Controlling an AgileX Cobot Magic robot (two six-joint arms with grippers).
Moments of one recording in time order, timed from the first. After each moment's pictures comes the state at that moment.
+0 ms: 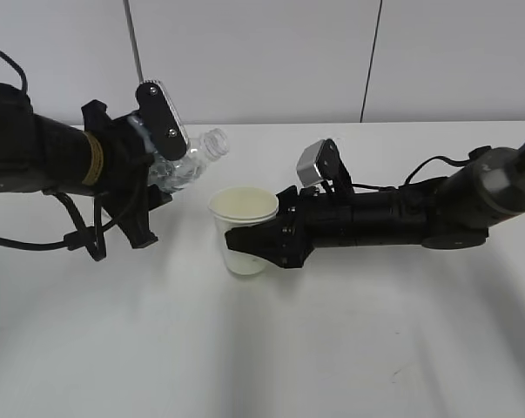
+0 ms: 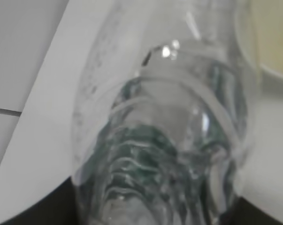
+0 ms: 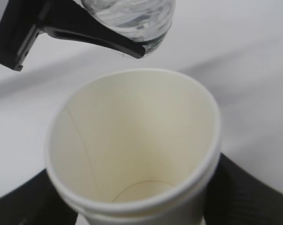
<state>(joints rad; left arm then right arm) -0.45 1.75 -0.98 1.06 0.08 -0.21 0.22 2.25 -1.16 -1.24 -1.05 0.72</state>
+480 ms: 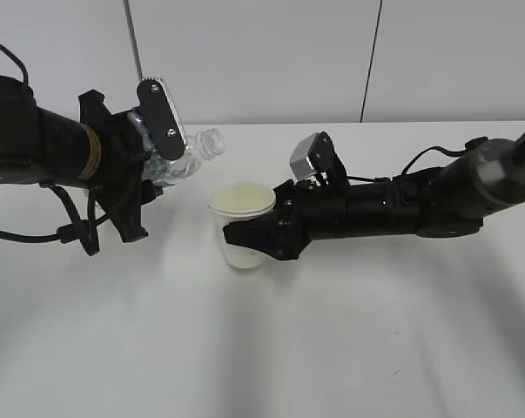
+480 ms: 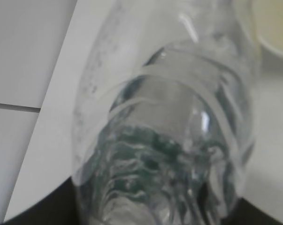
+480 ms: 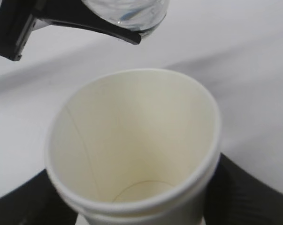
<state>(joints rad) -0.45 1.75 -1.00 1.14 0.15 -0.21 0.23 2.25 -1.21 -1.27 -1.01 0.76</state>
